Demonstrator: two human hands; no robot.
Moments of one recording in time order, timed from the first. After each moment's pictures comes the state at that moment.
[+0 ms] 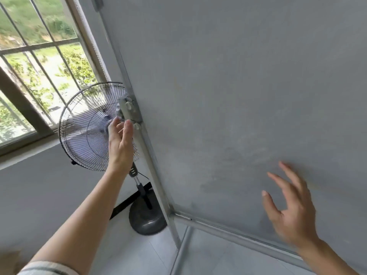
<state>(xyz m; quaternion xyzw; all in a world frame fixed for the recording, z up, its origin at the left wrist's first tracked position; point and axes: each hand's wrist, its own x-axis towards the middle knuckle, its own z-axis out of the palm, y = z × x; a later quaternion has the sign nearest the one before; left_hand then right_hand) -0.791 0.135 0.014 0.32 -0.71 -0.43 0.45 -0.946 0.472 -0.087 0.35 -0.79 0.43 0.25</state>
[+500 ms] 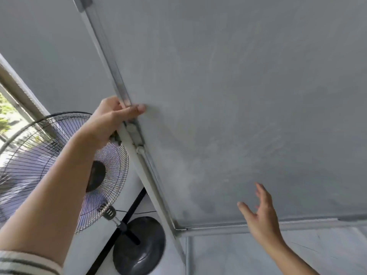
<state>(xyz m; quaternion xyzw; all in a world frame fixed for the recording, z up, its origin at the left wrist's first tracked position) -0.878 0.017 0.123 0.06 -0.85 -0.51 0.15 -0.900 0.344 -0.162 0.02 -0.84 0.54 0.04</state>
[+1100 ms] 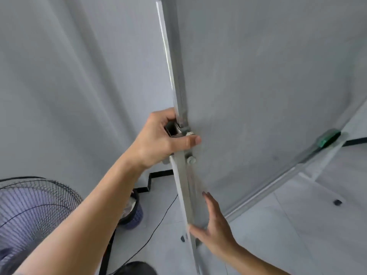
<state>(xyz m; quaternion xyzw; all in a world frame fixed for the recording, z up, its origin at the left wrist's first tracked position) -0.966 0.074 0.102 -0.29 -0.77 -0.56 -0.03 -0.874 0.198 -0.151 -0.03 -0.85 0.53 -0.01</state>
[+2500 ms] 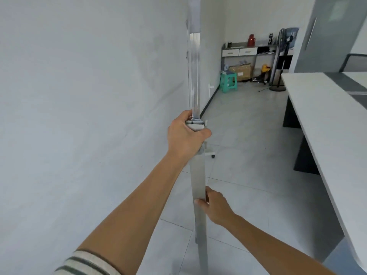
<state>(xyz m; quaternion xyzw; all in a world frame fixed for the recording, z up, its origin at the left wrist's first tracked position) -1.130 0.553 0.081 -0.48 -0.59 -0.58 -0.28 -1.022 0.557 -0.120 -0.48 -0.76 0.40 0.19</state>
